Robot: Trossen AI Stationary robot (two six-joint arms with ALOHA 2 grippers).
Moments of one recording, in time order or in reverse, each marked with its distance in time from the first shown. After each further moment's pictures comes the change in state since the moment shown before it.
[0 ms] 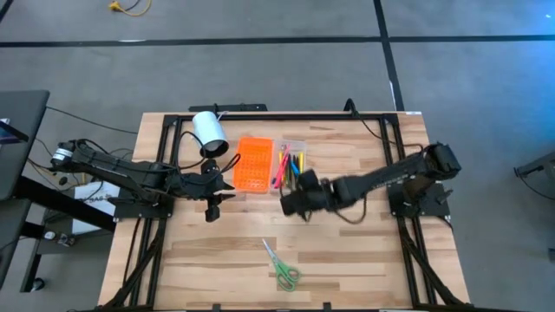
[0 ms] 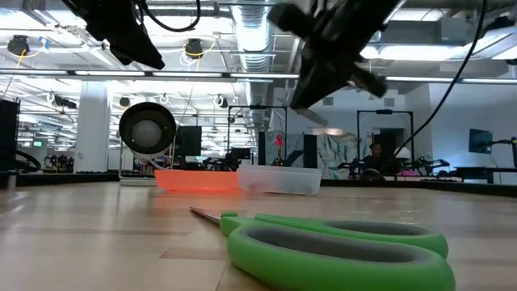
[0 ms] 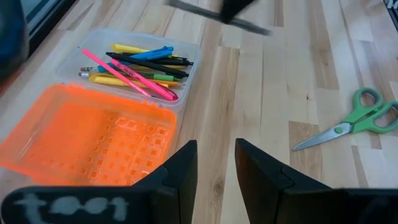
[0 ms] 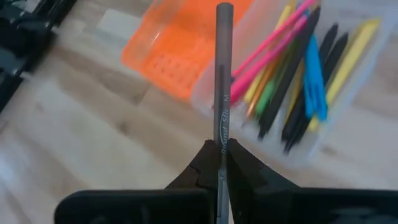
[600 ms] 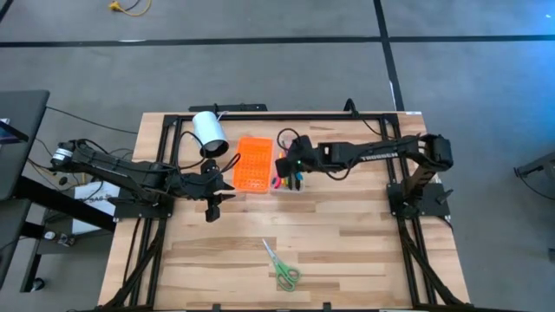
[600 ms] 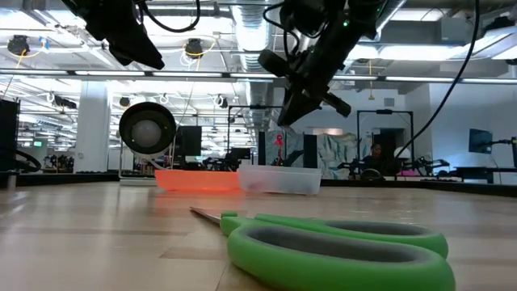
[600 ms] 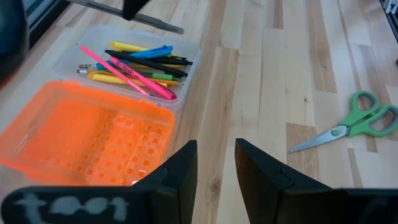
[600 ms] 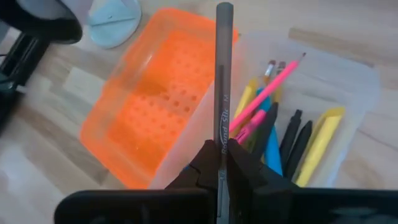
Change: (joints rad) left arm 0.000 0.000 0.000 0.001 0.003 -0.024; right arm -0.354 0.018 -0.001 0.134 -0.180 -0.272
